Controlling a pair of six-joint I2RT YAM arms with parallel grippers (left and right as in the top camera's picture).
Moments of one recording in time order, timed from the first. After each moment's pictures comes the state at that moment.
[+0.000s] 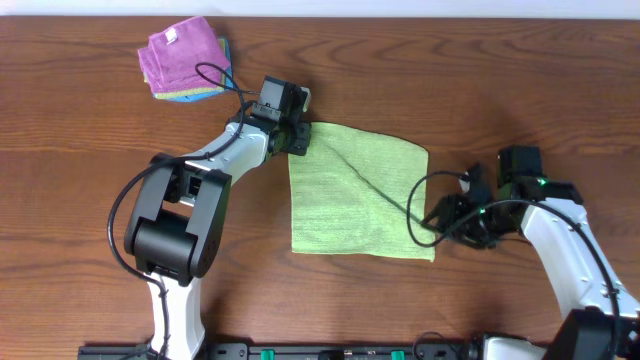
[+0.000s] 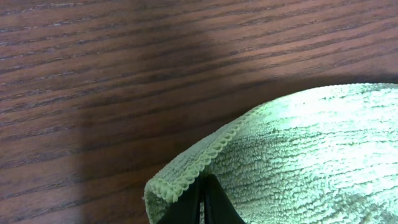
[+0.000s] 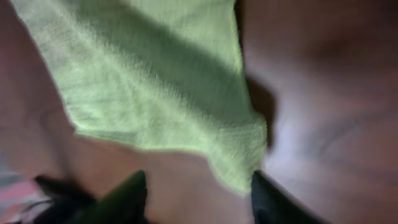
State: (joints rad) left arm -0.35 2.09 1.31 -0.26 0.18 -0.11; right arm -0.09 1.42 0.84 -0.90 -0.49 0.20
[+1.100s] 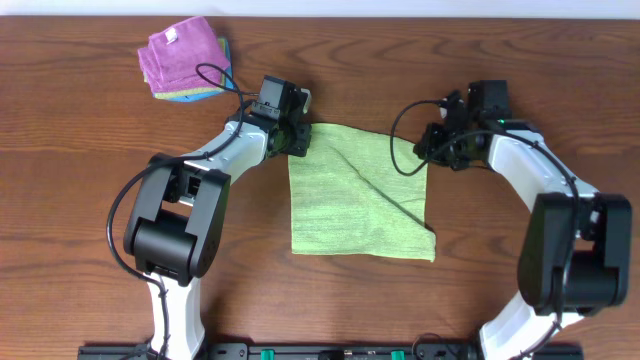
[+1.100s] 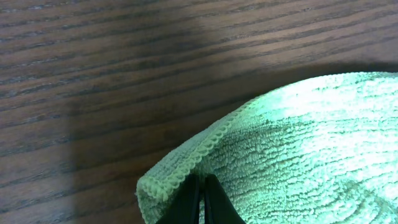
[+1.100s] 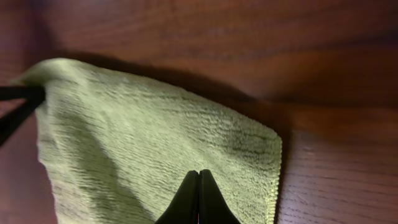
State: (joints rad) left arm -0.35 2.09 1.32 -0.29 0.21 -0.11; right arm 0.01 1.88 1.17 -0.51 -0.45 0.25
